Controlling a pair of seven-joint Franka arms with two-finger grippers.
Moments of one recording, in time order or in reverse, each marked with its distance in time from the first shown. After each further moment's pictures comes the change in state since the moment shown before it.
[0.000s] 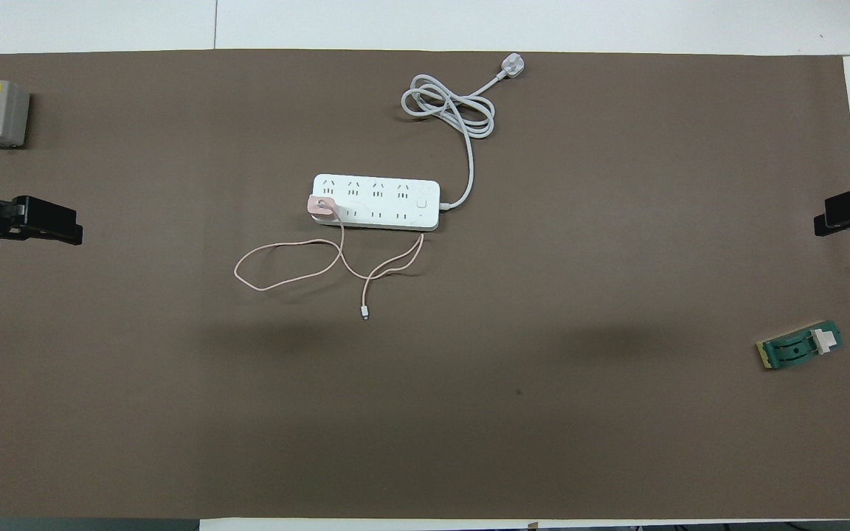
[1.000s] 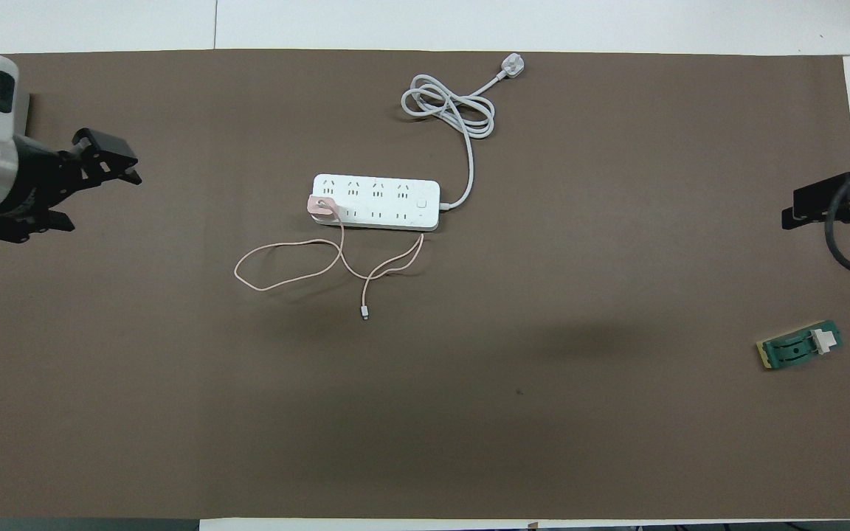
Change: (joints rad) left arm -0.099 0.065 -0.026 -0.008 0.000 0.186 -0.750; right arm 0.006 0.000 0.036 -0.008 0.078 0.009 0.190
